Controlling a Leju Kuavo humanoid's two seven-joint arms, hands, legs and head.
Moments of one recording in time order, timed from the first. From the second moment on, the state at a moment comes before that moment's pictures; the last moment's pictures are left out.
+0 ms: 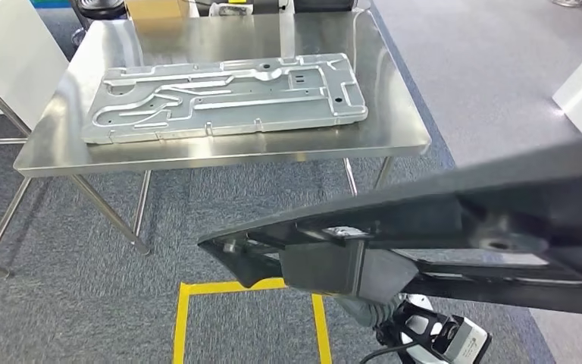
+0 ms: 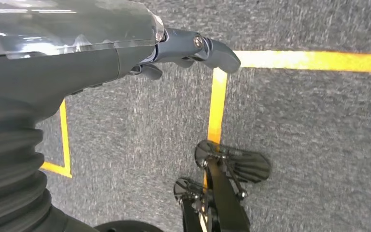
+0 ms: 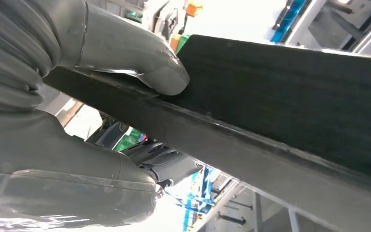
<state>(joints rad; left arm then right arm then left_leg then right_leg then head) -0.08 -0.03 1.31 -0.23 -1.00 0.00 -0.11 -0.08 -0.09 0.40 -1.88 0.01 0.22 -0.66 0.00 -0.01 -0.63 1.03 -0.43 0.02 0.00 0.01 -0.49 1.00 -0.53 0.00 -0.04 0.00</state>
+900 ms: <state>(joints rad) -0.07 -0.05 1.31 -0.23 -1.00 0.00 -0.11 0.02 -0.10 0.40 -2.01 0.02 0.20 -0.66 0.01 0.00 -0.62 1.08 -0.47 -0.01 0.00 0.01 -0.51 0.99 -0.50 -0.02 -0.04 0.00</state>
